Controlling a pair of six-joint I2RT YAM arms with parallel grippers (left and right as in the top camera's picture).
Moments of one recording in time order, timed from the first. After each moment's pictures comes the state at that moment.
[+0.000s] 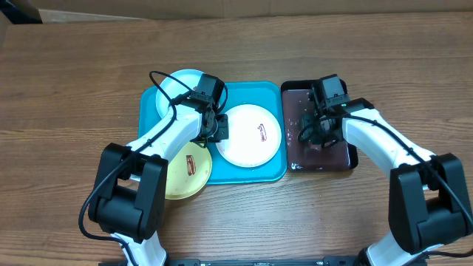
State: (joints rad) left arm -0.34 1.90 1.22 -0.67 0.05 -0.39; right arm 0.27 1.78 1.11 -0.61 0.00 0.23
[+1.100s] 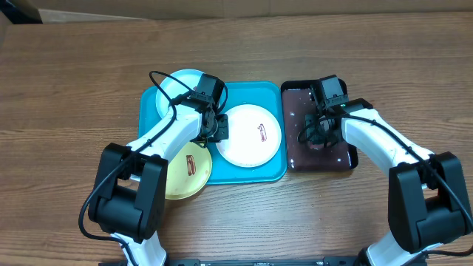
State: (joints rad) left arm -0.34 1.90 1.22 -0.67 0.05 -0.39; right arm 0.27 1.79 1.10 -0.61 0.07 0.22
